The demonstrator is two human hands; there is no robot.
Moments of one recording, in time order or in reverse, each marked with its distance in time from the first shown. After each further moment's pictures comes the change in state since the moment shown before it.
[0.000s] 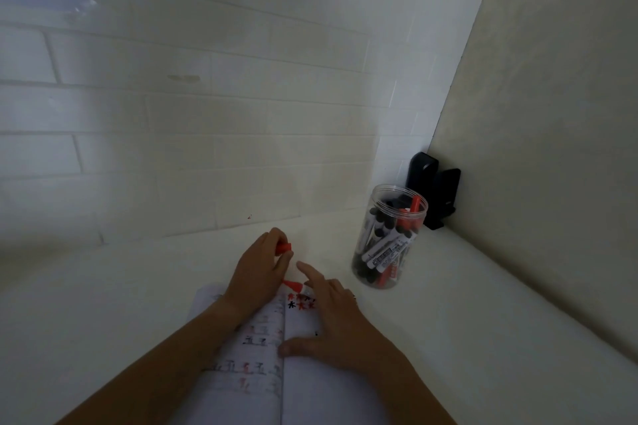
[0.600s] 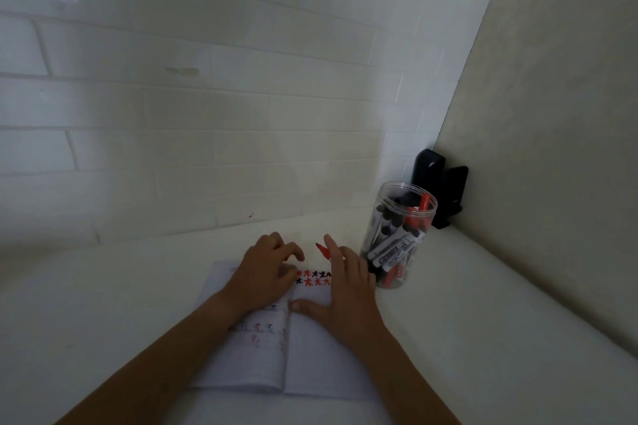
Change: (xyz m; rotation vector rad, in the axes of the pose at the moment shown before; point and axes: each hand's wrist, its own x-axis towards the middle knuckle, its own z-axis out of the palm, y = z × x) left_hand 0.005 -0.012 -0.002 0.117 -0.198 0.130; right_hand 0.035 0.027 0.010 -0.246 0.311 0.185
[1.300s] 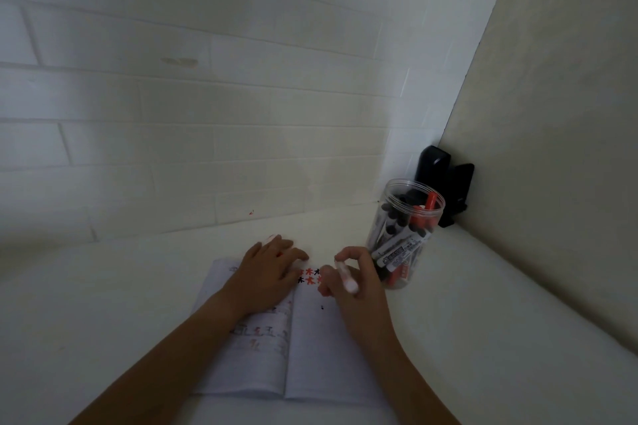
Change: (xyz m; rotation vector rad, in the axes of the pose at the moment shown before) left_hand -0.002 -0.007 0.006 0.090 -0.267 -0.108; right_hand -0.010 -0.014 -0.021 0.962 0.131 0.119
